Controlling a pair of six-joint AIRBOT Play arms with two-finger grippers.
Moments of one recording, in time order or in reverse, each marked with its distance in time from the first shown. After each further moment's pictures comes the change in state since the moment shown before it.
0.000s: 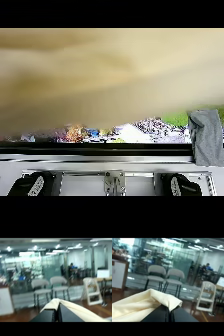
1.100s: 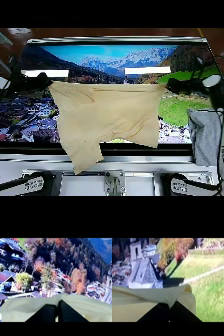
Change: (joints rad) left arm -0.015 -0.716 -0.793 -0.157 0.333 -0.105; right arm 0.164 -0.867 -0.627 0.209 -0.303 0.085
